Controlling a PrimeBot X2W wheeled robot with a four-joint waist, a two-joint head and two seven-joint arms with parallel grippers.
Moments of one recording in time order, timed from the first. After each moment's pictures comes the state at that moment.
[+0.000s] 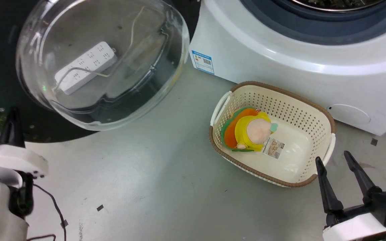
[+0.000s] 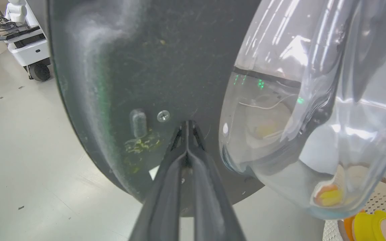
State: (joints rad) left arm -0.42 0.43 0.00 0.49 -0.49 0.03 -0.21; right arm 0.03 -0.14 0.01 -0.06 0.09 0.13 -0.18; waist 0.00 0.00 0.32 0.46
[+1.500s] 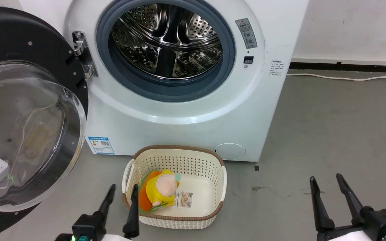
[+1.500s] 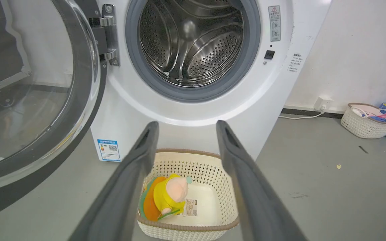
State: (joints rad) left arm 0.04 0.10 -0.15 0.13 -0.24 0.02 -0.26; right arm 0.08 -0.06 -0.02 0.05 0.11 0.13 -0.26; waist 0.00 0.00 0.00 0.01
